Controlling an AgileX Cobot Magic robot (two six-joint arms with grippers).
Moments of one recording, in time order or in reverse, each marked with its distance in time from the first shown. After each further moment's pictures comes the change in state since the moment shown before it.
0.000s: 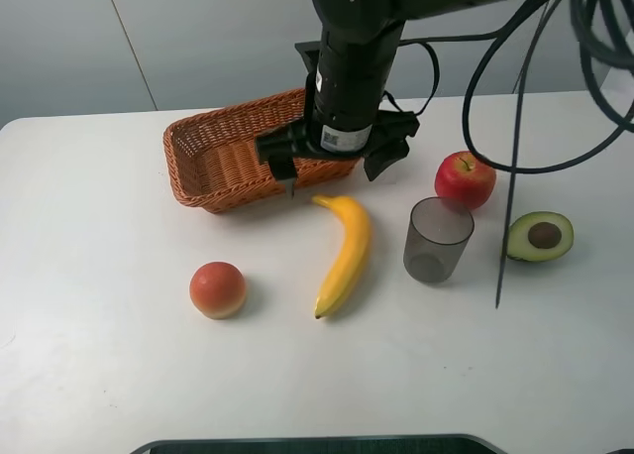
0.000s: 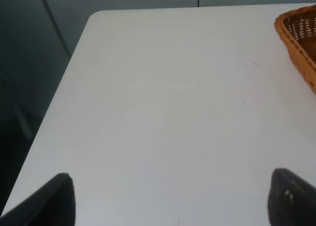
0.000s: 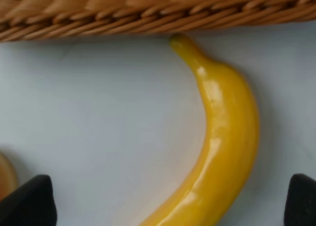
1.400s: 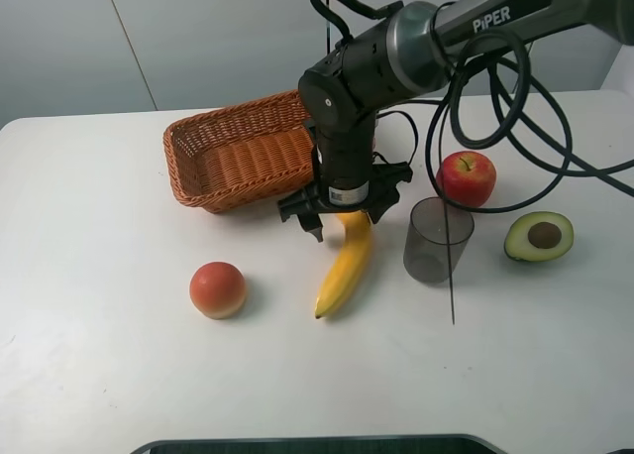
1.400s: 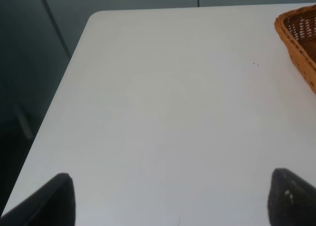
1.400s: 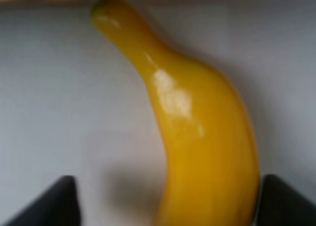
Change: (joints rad) left arm 0.000 0.000 0.000 0.000 0.000 0.000; right arm -0.016 0.213 0.000 -0.093 -0.064 0.025
